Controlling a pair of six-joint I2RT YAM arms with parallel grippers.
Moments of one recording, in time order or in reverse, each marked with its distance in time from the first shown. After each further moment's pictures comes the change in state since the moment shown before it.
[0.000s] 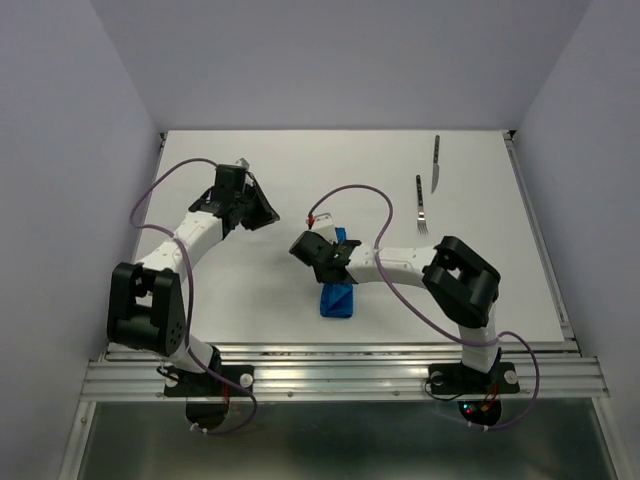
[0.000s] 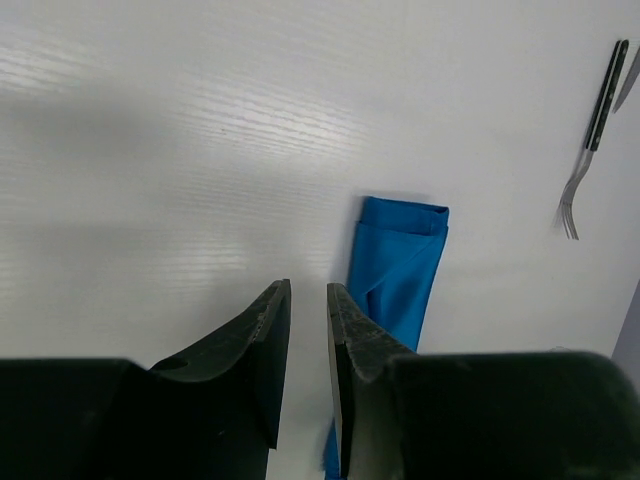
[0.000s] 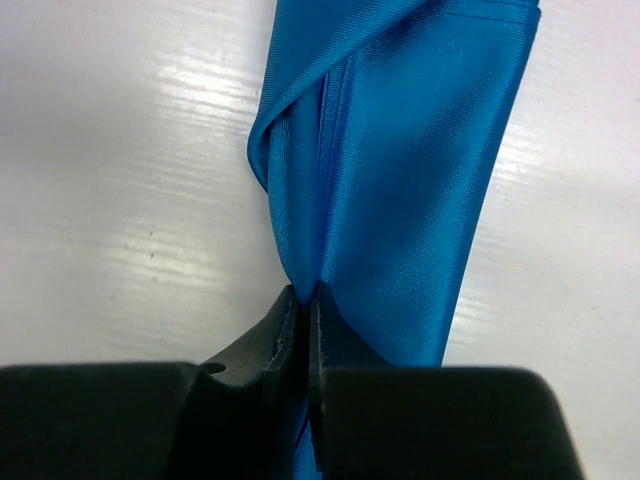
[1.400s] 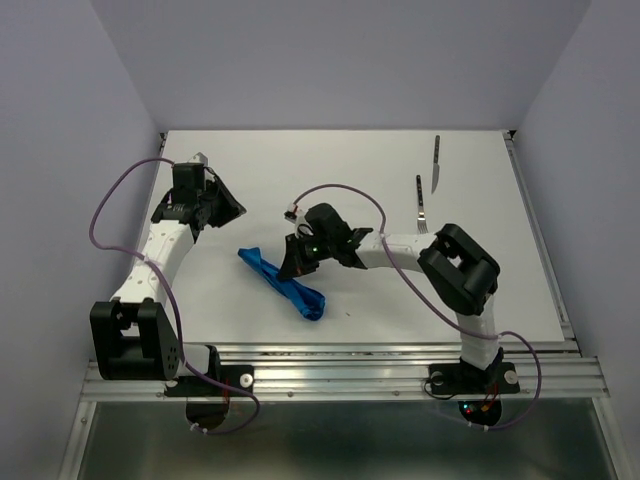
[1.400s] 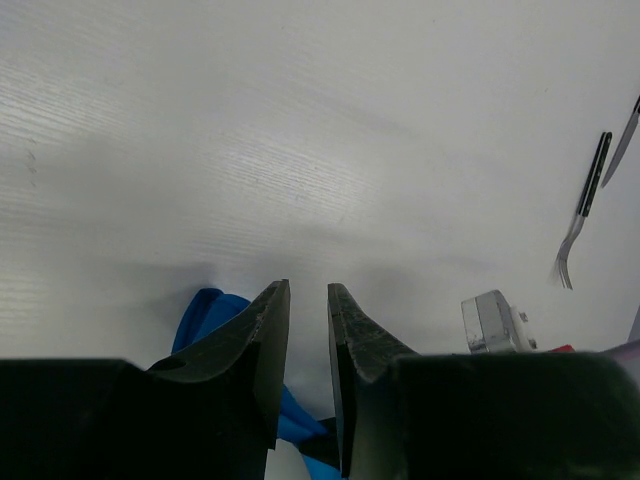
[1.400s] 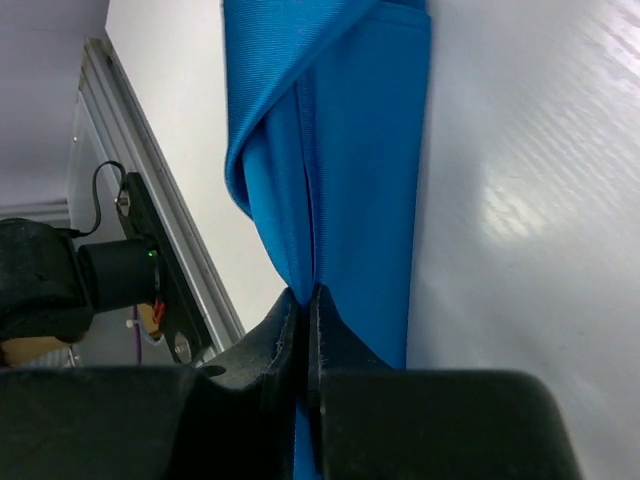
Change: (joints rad) left arm 0.205 -0.184 0.002 -0.124 0.002 0.069; right arm -0.144 0.021 -0.056 0.542 -1.108 -0.012
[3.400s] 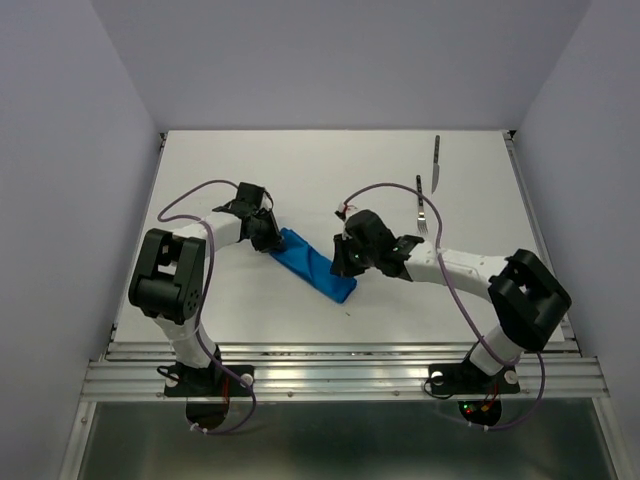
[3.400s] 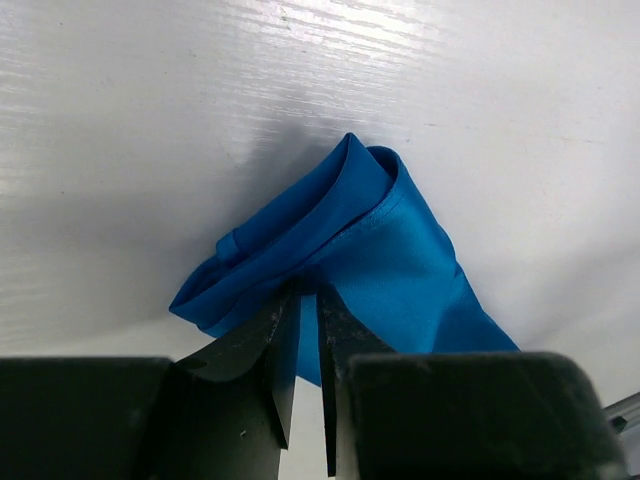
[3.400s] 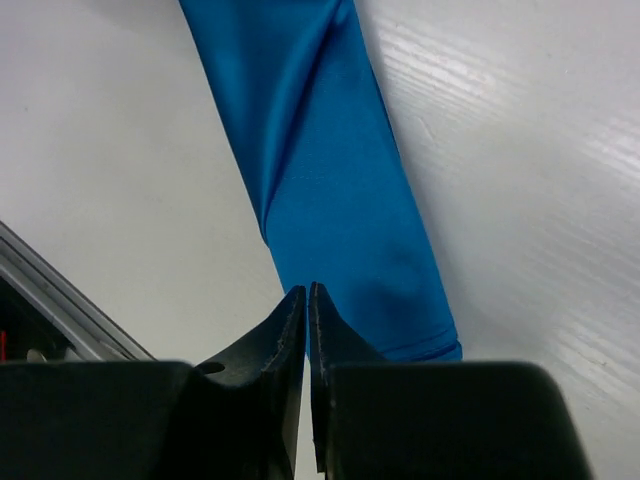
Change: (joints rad) left arm -0.238 0.378 -0.058 0.139 0.037 0.002; right arm -0.089 -0.412 -0.309 -0.230 0.452 -0.110
